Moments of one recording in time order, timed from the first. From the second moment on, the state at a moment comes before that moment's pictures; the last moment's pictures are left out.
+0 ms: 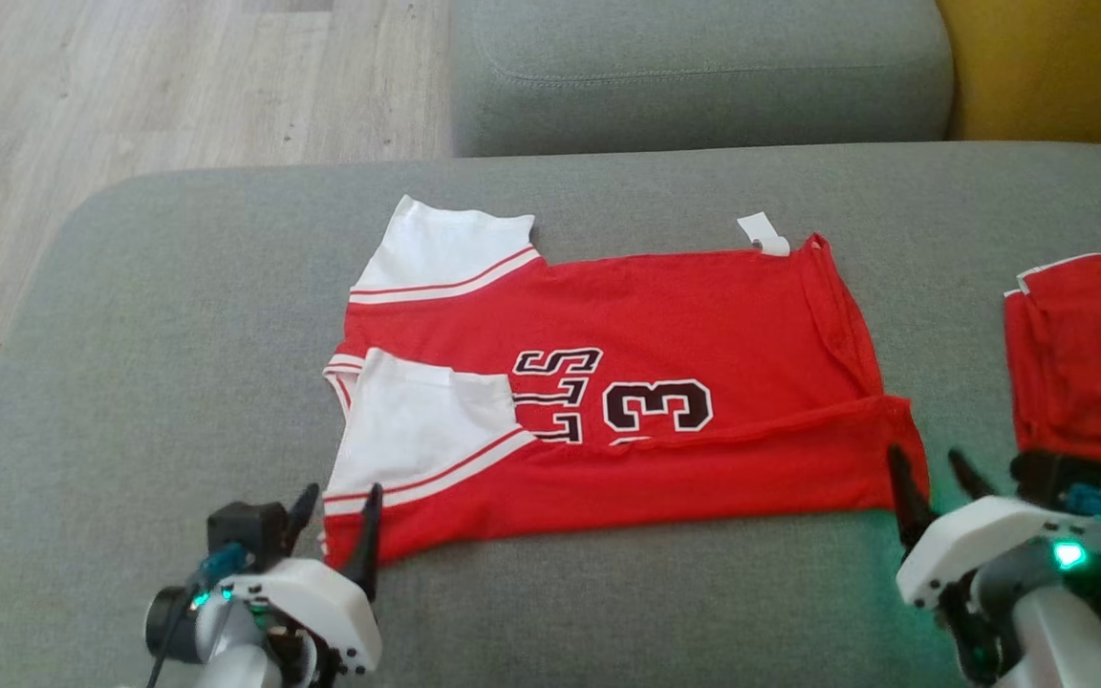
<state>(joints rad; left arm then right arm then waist) -0.12 0.06 -0.22 0.58 -0.22 -0.07 -0.15 -0.18 -0.11 -0.03 0.64 0.29 0.13 0.06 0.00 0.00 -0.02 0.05</state>
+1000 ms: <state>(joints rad) -0.84 0.29 -0.35 0.64 -0.38 -0.13 0.15 -0.48 -0.15 0.06 0.26 0.27 0.13 -0.02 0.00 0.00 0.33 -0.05</state>
